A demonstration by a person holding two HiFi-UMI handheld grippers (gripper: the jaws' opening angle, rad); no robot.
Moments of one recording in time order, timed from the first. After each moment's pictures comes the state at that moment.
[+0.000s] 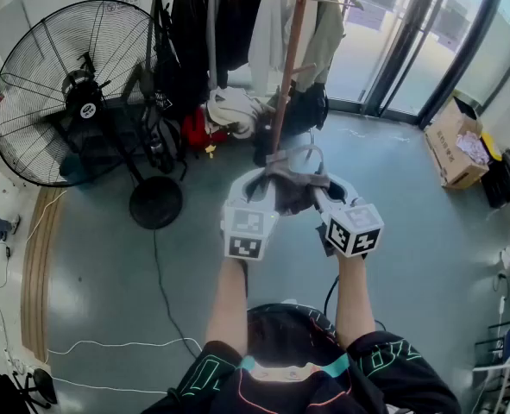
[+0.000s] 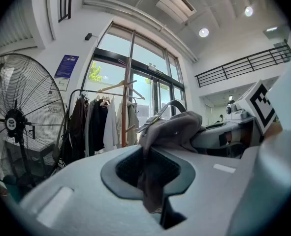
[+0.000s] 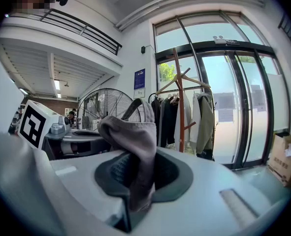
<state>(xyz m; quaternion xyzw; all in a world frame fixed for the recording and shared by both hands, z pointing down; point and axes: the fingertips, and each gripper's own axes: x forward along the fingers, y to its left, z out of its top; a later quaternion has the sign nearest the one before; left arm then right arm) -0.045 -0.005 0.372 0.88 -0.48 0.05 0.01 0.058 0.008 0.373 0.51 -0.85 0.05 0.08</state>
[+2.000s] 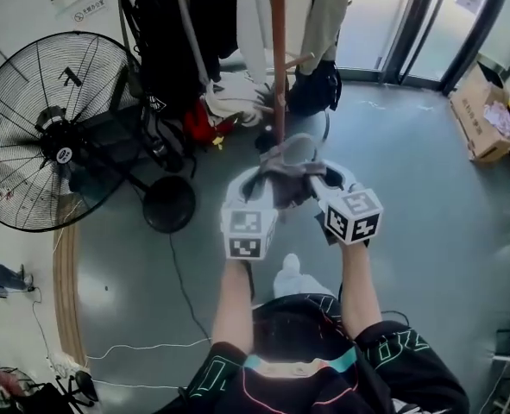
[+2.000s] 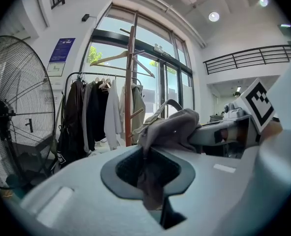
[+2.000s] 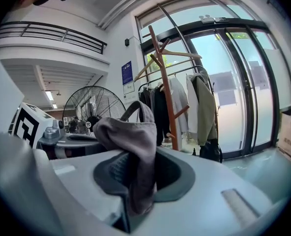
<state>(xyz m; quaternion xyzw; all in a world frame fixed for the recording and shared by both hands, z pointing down) -0.011 -0.149 0.421 0.86 -0.50 0.11 0.06 0.092 -0.151 0.425 0.49 -0.86 0.13 0.07</state>
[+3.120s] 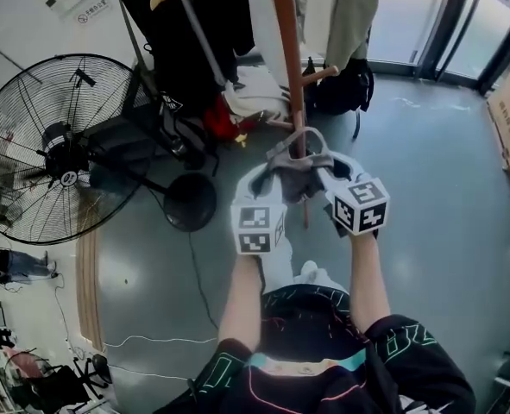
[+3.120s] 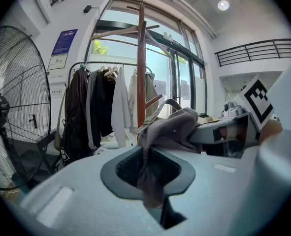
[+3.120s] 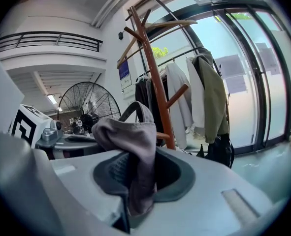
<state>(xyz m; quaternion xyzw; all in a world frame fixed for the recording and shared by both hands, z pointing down) -0.006 -0.269 0.466 0.83 -0.54 0.14 0.08 0.096 -0.283 0.469 0.45 -0.87 0.16 0.08</state>
